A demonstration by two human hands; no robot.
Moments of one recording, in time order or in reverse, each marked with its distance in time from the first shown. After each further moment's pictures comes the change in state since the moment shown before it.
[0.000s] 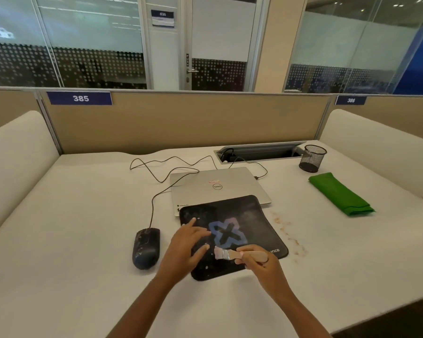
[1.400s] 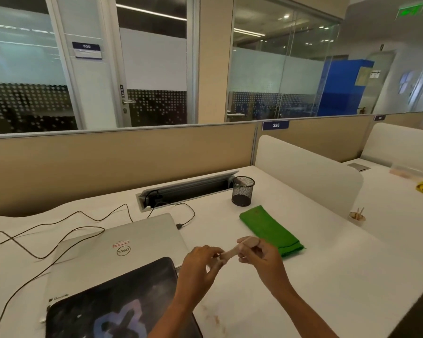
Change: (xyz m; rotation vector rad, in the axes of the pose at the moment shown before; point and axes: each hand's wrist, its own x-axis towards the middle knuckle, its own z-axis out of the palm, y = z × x) left_hand 0.192 0.148 0.170 -0.094 0.074 0.193; right_hand 0.114 0.004 -0.227 0.207 0.336 -0.082
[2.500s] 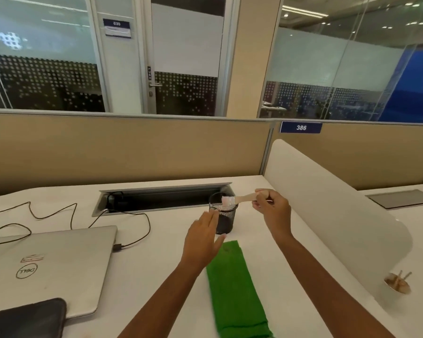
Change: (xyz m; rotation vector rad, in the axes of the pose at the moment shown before) left_hand 0.227 0.005 0.181 0.485 -0.169 -0.262; right_hand 0.307 0.026 -0.144 -0.171 0.097 -0.087
